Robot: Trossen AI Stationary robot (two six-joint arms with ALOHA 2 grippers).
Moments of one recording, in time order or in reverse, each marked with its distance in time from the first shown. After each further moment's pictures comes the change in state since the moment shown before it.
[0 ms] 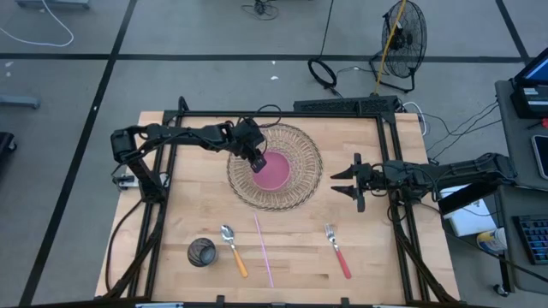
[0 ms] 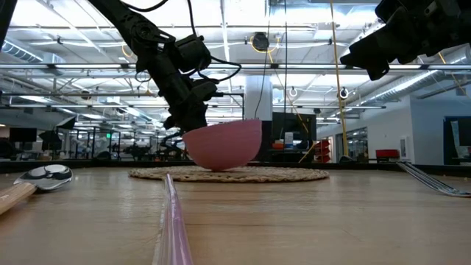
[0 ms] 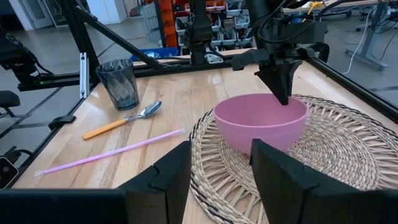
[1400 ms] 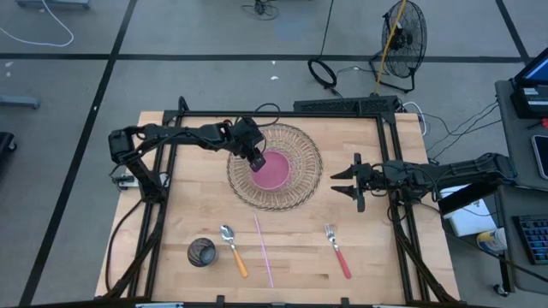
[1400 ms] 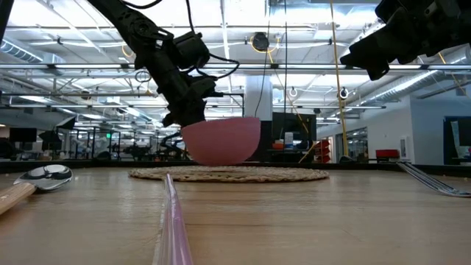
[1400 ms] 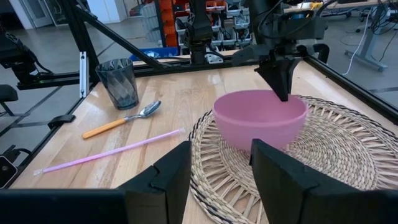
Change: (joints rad) left arm 0.004 -0.029 0.000 -0.012 0.004 -0.012; right arm 0.000 0.000 0.000 0.000 0.000 -0.008
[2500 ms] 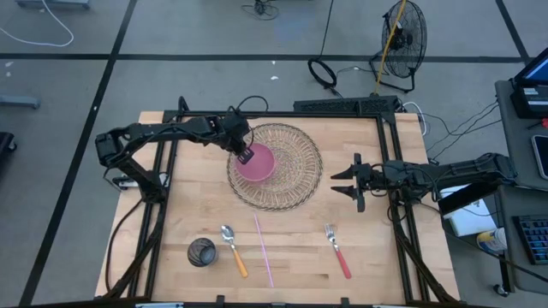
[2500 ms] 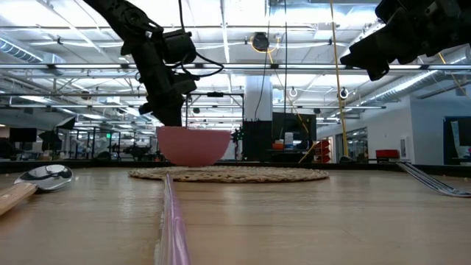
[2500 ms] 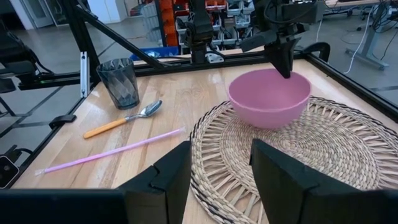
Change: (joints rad) left arm 0.074 -0.108 0.000 -0.253 -0.136 0.001; right arm 0.000 0.001 0.000 -0.003 -0.003 0.006
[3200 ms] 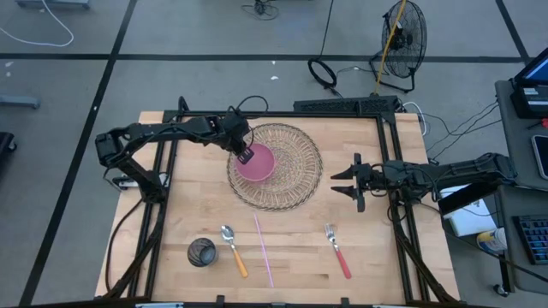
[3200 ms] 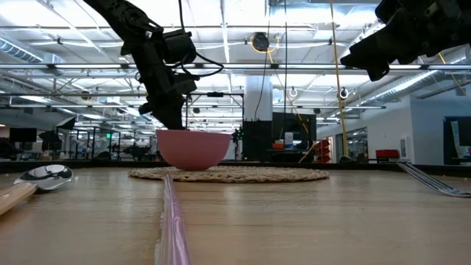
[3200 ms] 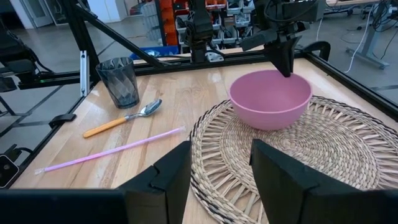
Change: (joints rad) left arm 0.000 0.000 0.000 0.001 -0.009 0.004; right arm 0.000 0.000 0.000 -0.003 0.000 0.002
